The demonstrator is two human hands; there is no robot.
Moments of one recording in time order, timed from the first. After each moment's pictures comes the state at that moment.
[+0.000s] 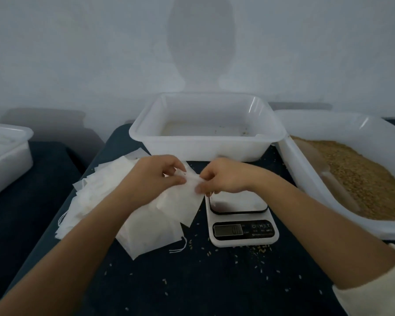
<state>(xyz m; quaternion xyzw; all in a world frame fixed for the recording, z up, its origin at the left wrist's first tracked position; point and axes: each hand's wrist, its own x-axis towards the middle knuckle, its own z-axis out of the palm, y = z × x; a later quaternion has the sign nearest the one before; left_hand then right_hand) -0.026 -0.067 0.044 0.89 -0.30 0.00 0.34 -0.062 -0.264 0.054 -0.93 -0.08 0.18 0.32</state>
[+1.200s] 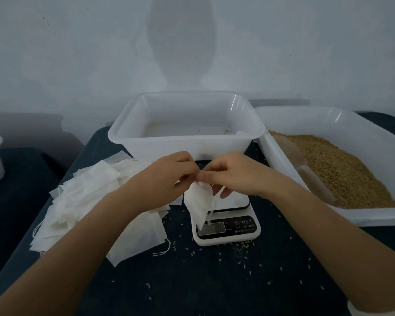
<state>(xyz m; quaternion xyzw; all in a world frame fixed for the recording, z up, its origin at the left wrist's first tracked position) -0.041 -0.113 0.054 0.81 -0.54 0.07 0.22 -0.107 -0.295 0.065 -0.88 0.00 0.09 0.46</state>
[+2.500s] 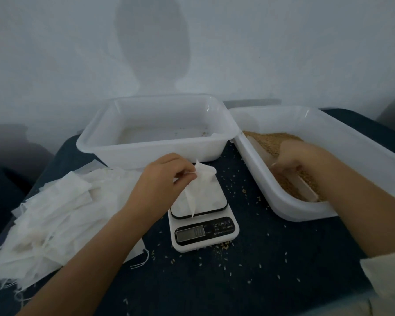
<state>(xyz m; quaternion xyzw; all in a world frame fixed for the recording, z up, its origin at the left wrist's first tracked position) -0.063 -0.154 0.046 0.79 -0.47 0.14 0.36 -0.115 -0.453 0.067 -0.92 0.33 0.18 0.03</state>
